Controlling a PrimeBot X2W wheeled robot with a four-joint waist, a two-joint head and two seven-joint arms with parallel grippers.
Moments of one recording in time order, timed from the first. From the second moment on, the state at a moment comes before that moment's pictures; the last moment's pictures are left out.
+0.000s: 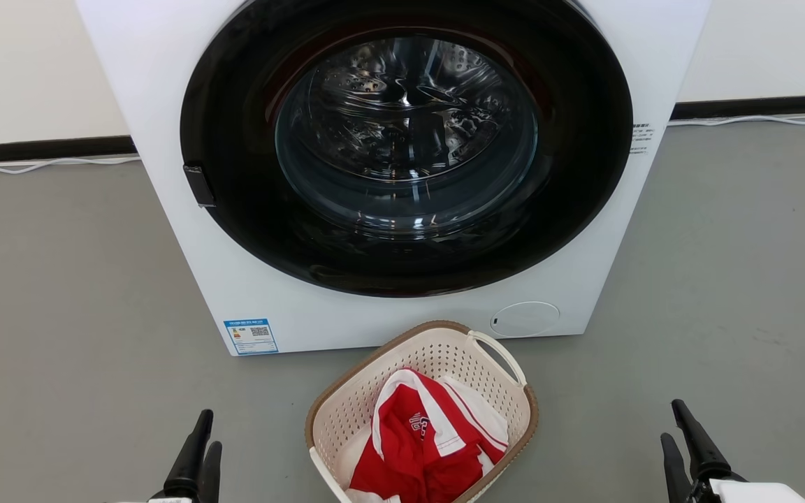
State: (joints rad) left arm 0.04 0.02 0.07 0.34 -1.60 -0.12 0.08; right arm 0.02 -0.02 -0.12 0.36 1.59 0.12 0.09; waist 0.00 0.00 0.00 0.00
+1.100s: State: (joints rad) left arm 0.04 0.03 -0.02 0.18 -1.09 -0.04 -0.01; right arm 0.02 -0.02 -0.08 0.25 1.15 0.12 0.00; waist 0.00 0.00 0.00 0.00
